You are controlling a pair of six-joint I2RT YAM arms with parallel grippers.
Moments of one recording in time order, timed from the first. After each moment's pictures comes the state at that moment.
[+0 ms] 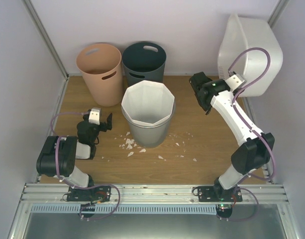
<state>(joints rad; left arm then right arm) 0.01 1.55 0.27 1.12 0.19 0.05 0.39 1.62 1.62 -1.35 1.44 1.41</state>
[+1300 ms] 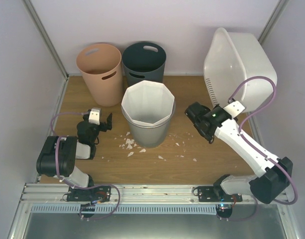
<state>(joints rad) 0.01 1.55 0.27 1.12 0.19 0.05 0.60 1.30 1.23 -1.37 1.43 1.55</state>
